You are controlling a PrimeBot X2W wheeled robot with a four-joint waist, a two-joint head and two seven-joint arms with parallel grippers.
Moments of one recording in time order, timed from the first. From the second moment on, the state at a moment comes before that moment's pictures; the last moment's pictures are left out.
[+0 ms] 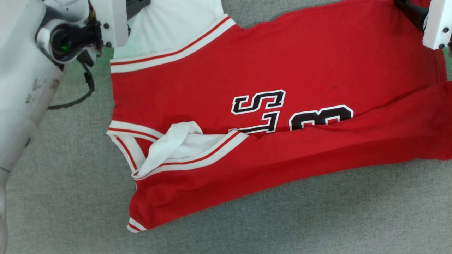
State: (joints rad) left arm -1.44 0.55 -1.01 0.73 -1.26 -0.13 0.54; right arm -1.30 -0.50 0.67 0.83 0.82 0.13 0.52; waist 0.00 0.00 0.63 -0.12
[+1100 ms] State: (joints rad) left arm -0.86 0.88 -1.14 -0.05 -1.43 -0.13 -0.09; right arm -0.75 -0.86 0.76 0.42 0.96 0.13 0.18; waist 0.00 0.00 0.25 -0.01
